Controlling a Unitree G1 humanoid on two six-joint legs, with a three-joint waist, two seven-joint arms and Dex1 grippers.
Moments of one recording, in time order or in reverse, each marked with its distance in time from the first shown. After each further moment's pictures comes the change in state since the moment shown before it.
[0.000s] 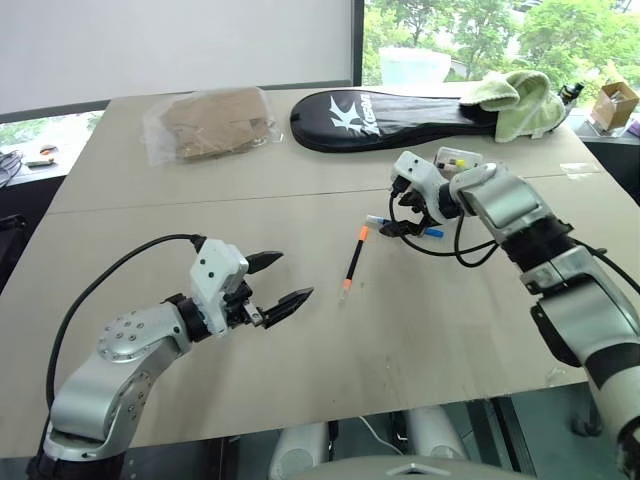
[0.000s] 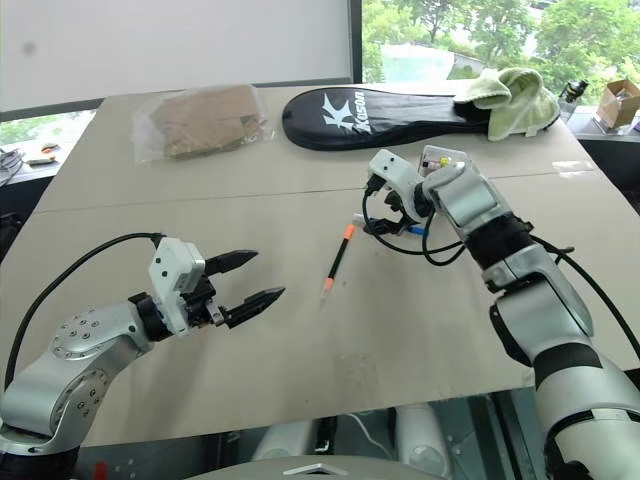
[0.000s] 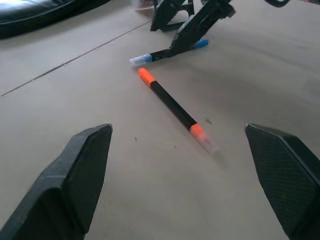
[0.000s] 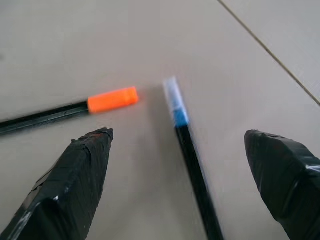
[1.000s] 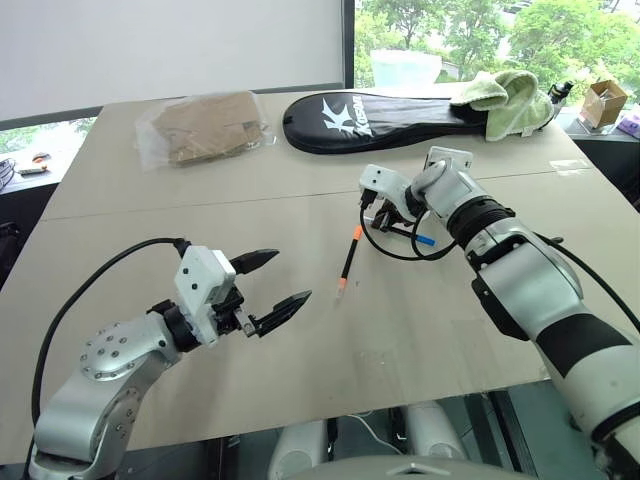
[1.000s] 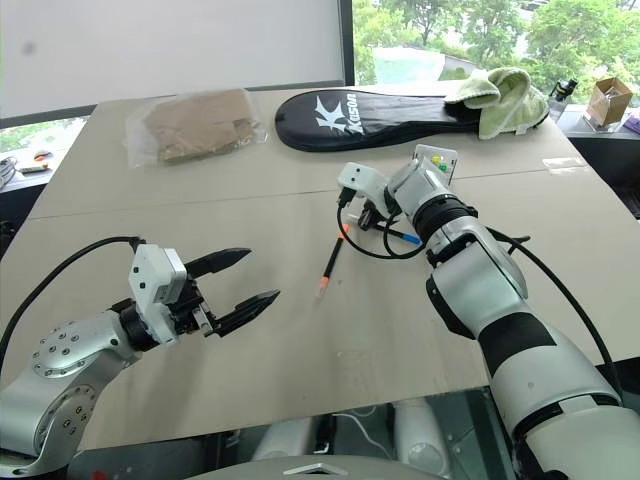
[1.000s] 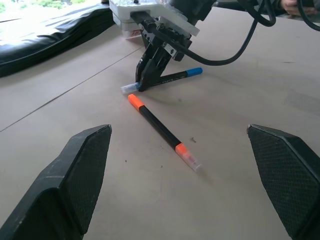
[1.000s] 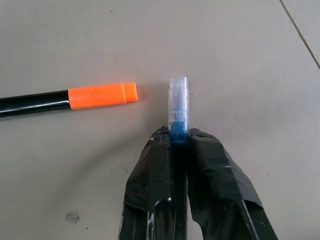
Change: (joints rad) left arm 0.064 -0.015 0.064 -0.067 -0.034 -0.068 -0.021; right arm -0.164 0.202 -0.022 0.500 -0.274 -0.305 0.053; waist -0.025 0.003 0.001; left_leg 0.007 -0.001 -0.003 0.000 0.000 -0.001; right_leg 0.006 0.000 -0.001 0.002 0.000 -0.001
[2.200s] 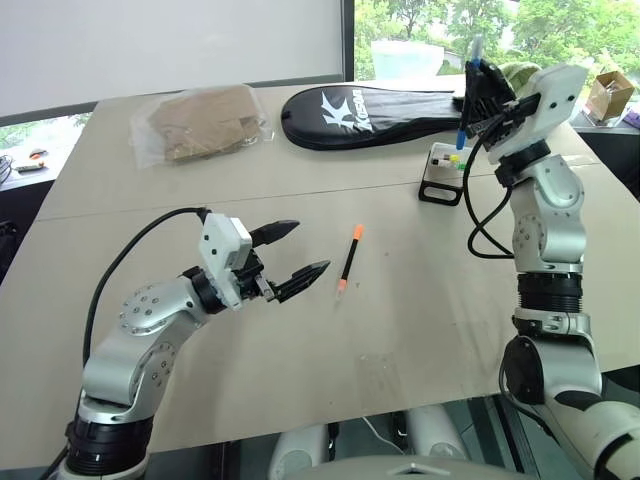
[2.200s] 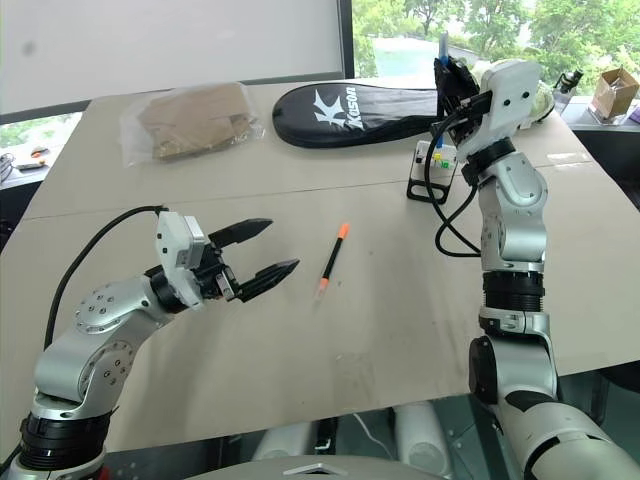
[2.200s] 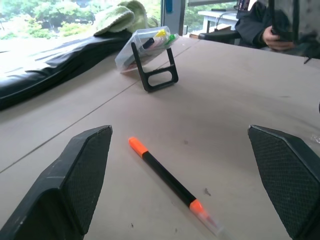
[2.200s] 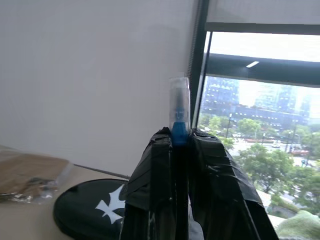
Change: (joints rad) left arm -0.245 -0.085 -0.106 0.167 -0.003 -0.052 -0.029; right arm 0.541 -0.069 -0.678 -0.930 0.374 -0.554 -0.524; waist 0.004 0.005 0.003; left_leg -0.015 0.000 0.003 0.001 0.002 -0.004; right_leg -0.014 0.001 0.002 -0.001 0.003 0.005
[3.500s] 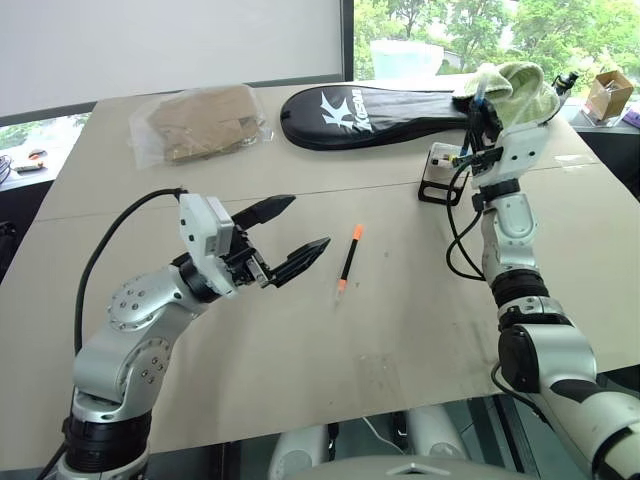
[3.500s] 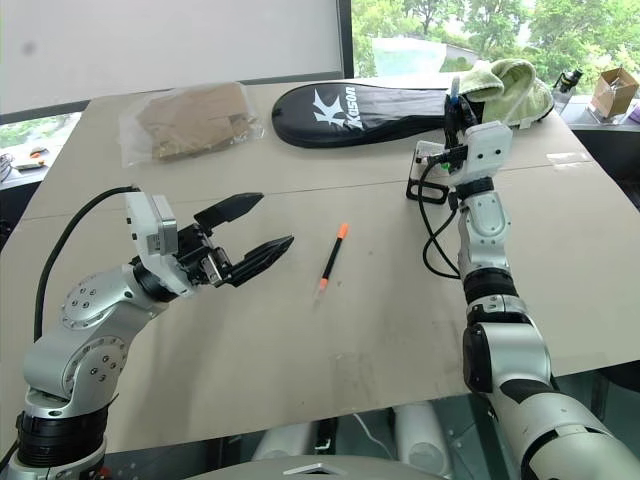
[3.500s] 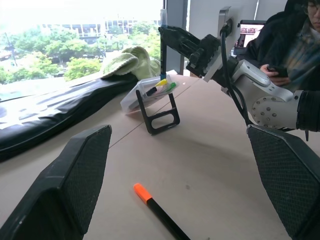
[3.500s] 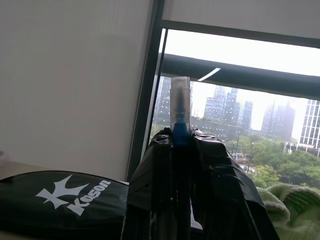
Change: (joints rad) left arm -0.039 0.006 0.039 -0.055 -0.094 -0.004 0.050; right arm -0.074 0.014 0.031 0.641 -0.079 -0.663 -0.184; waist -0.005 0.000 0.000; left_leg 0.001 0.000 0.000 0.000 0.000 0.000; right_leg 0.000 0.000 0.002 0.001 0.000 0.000
